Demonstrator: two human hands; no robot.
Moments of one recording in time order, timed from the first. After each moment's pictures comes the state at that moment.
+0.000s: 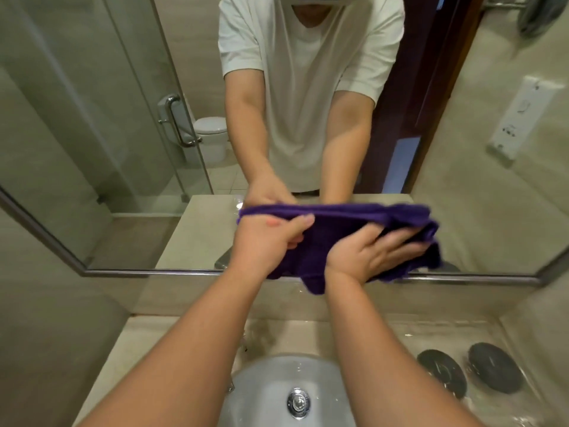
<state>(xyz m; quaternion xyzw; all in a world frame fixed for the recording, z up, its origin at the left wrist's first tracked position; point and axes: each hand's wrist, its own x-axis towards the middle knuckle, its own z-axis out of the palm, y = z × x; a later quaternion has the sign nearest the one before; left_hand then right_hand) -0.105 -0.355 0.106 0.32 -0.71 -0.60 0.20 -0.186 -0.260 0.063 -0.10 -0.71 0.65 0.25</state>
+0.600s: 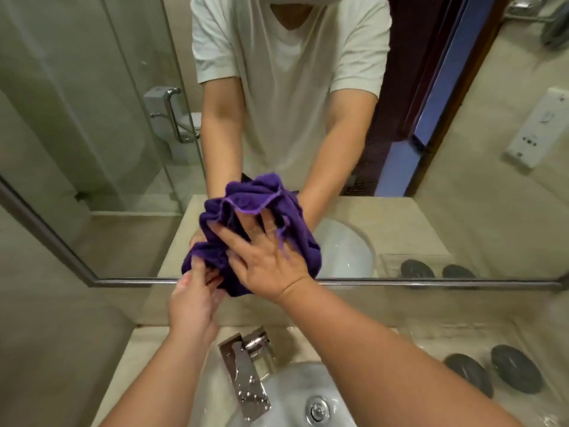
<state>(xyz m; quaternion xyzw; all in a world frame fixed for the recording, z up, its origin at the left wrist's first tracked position) -0.003 -0.458 0.024 0.44 -0.38 -0.74 0.35 -0.109 -0.385 0.061 0.54 -0.73 0.21 0.37</state>
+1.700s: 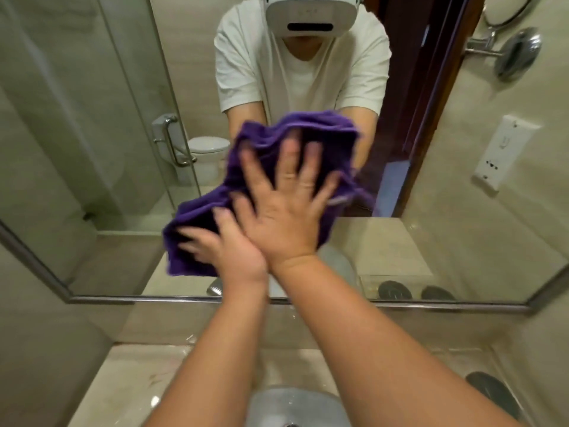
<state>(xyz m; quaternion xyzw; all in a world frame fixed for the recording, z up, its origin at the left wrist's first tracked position) -0.113 -0.358 0.135 0.46 -0.48 -0.54 0.51 -0.156 -0.328 0.161 0.35 -0.77 0.29 0.44</state>
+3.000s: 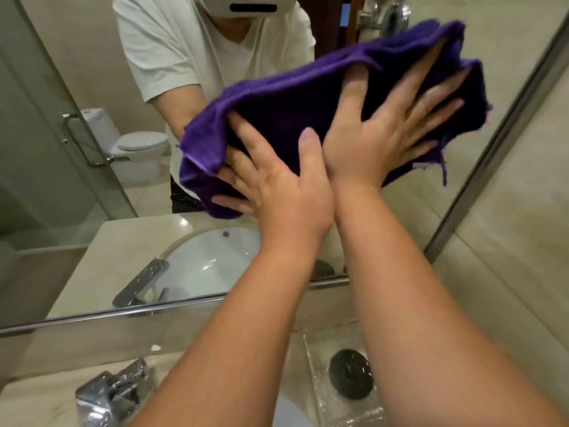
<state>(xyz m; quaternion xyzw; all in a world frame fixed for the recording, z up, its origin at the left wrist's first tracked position) -0.238 -0.163 0.191 0.26 -0.71 -0.44 0.49 -0.300 -0.138 0.227 0.01 -0.71 0.56 0.43</state>
